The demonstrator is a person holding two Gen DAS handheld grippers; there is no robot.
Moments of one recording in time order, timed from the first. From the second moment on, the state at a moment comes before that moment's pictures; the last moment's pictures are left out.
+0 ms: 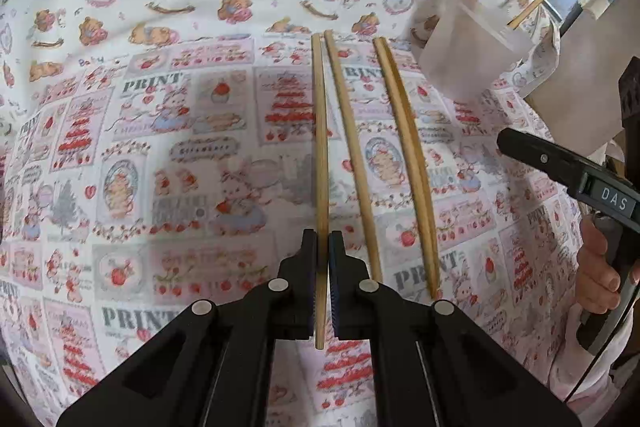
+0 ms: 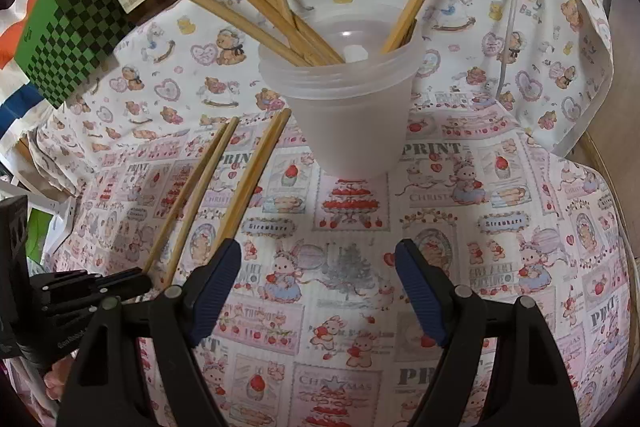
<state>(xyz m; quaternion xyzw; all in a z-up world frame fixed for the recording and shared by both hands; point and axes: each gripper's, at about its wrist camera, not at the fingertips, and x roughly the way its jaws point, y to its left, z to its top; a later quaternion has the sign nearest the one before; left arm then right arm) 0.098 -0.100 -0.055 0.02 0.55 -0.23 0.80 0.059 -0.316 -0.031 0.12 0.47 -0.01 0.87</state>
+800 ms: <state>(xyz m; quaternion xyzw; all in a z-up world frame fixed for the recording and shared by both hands) 0.050 -0.037 0.048 -0.10 0.27 -0.24 0.93 0.055 -0.251 -0.041 0.05 0.48 0.08 0.87</state>
